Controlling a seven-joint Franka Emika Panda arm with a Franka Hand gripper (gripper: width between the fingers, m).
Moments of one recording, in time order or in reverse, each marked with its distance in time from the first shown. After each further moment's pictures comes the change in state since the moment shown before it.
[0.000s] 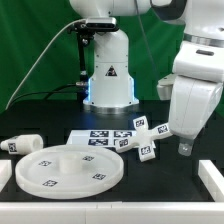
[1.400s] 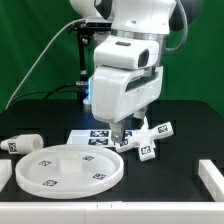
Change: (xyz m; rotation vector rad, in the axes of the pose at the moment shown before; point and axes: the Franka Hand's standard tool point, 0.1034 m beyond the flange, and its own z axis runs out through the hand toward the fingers) arm -0.105 0.013 0.009 -0.043 0.032 0.010
